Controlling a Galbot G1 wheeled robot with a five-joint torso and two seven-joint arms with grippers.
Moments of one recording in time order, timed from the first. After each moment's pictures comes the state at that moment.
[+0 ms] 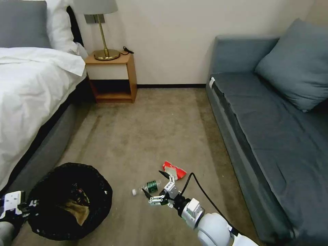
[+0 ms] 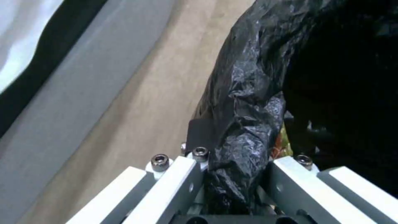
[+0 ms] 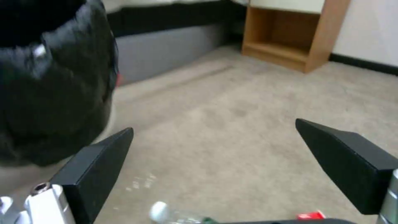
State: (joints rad) left arm 1.84 -1.22 -1.23 -2.18 -0.64 0.74 0.02; right arm -1.22 1.07 -0.18 1.79 0.18 0.03 -0.07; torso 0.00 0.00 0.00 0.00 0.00
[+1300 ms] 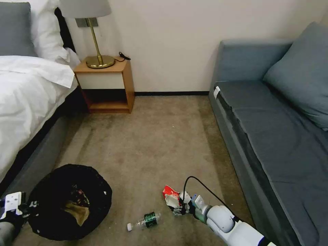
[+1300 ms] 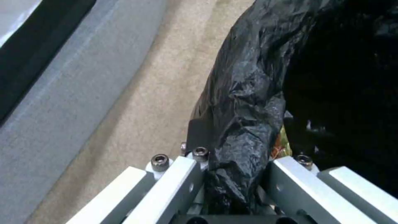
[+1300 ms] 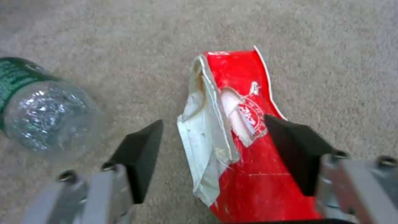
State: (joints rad) left arm 1.83 -1.22 -1.22 -2.15 -0.64 0.74 0.02; right arm -1.06 1.10 -0.19 1.38 0.20 -0.25 -0.25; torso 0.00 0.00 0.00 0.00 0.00
